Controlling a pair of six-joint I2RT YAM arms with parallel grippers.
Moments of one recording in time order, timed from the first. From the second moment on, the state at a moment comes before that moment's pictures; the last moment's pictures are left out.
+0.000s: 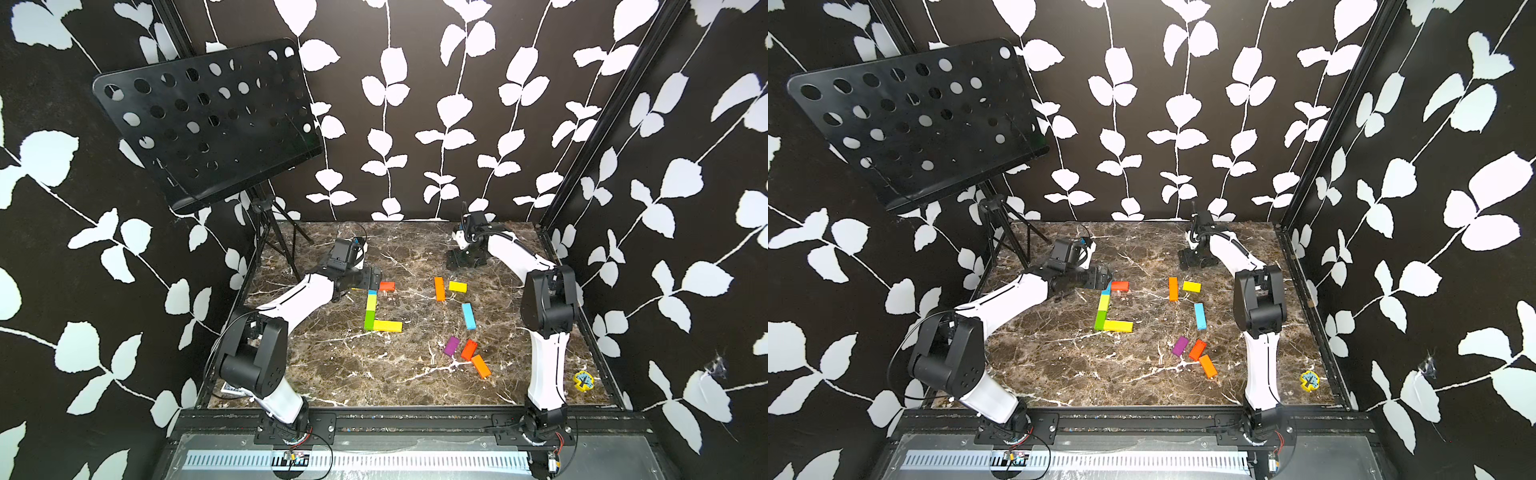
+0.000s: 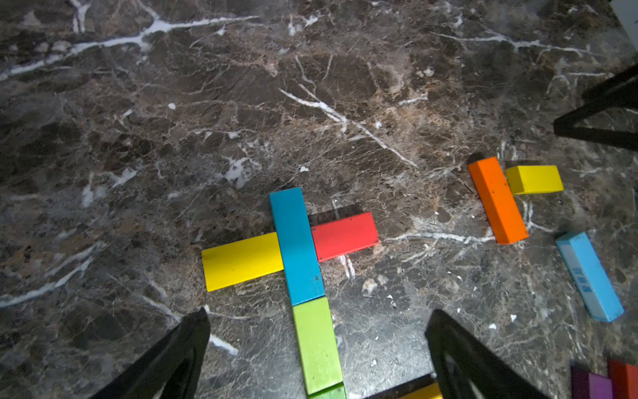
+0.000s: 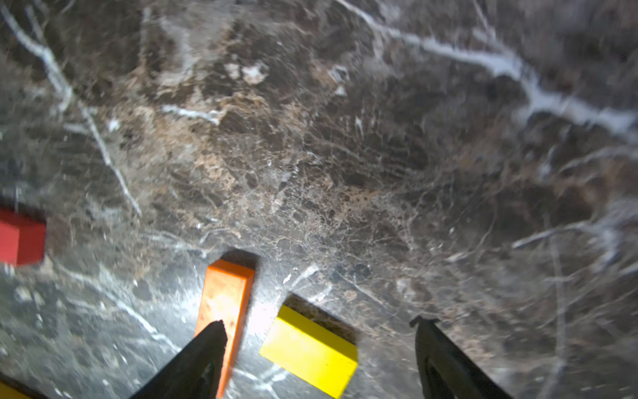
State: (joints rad) left arm -0.40 1.60 1.08 -0.28 0.14 -0.15; right arm 0.24 2.13 1.82 -0.87 -0.14 -0.11
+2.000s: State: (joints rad) left arm -0.40 1.59 1.01 -0.14 0.13 0.10; right arm 0.28 2.16 1.67 -0.93 -0.11 -0.94
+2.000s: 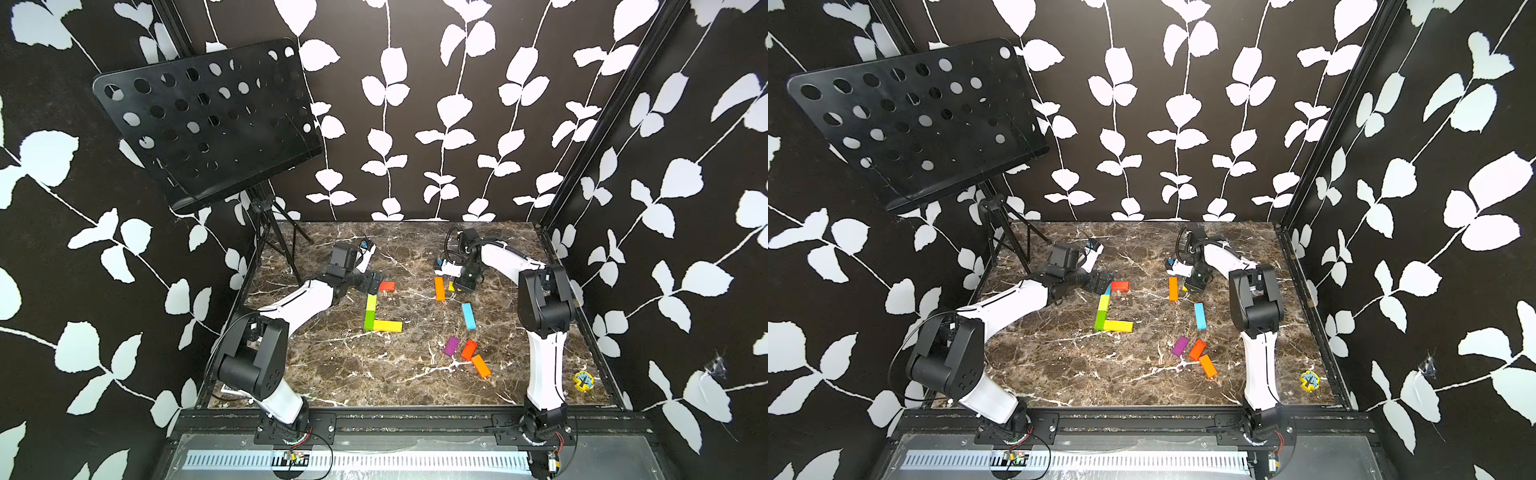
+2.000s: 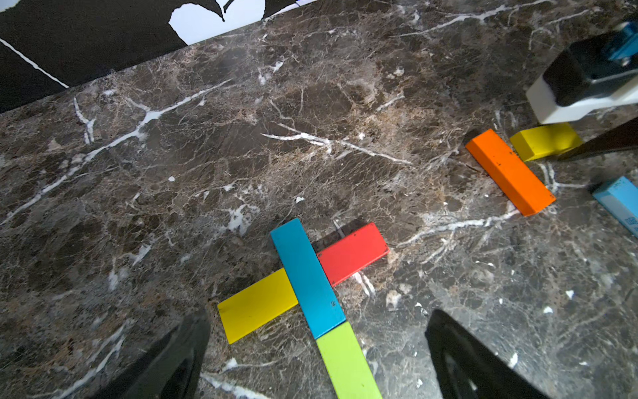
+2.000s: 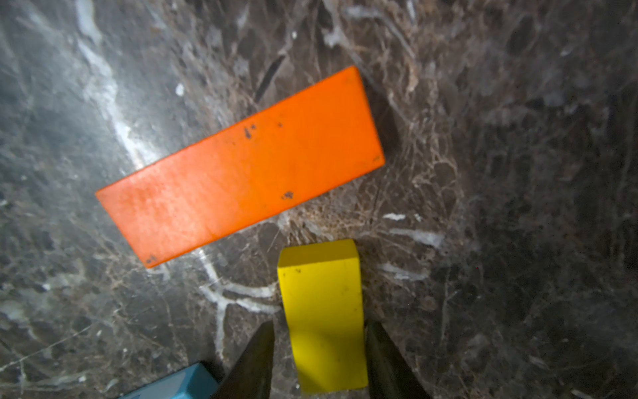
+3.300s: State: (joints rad) left arm -0.40 1.59 1.02 -0.18 0.11 0.02; right arm 0.29 2.16 1.67 -0.94 -0.19 -1.07
